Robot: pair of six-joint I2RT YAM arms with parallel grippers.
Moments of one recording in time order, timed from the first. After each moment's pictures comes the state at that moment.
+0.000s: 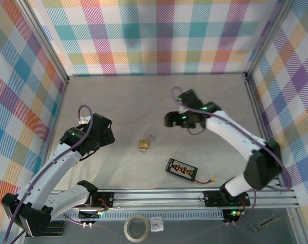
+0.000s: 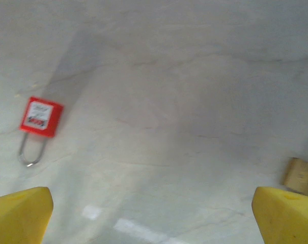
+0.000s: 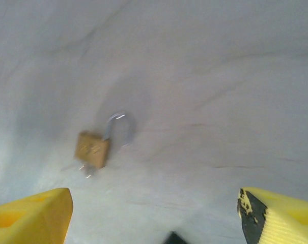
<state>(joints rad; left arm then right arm) -0.49 0.99 1.01 -1.14 -0.40 -0.76 0.50 1.44 1.24 -0.81 -0.12 0.50</state>
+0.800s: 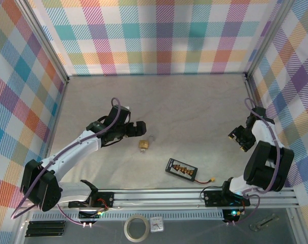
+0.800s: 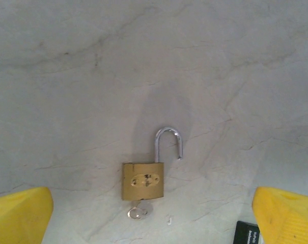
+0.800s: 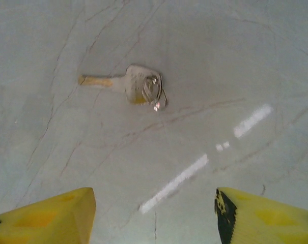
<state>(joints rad) -0.57 1.27 0.95 -0.55 0.02 -0.58 -0.37 1.48 0.91 -0.85 -0.10 0.47</state>
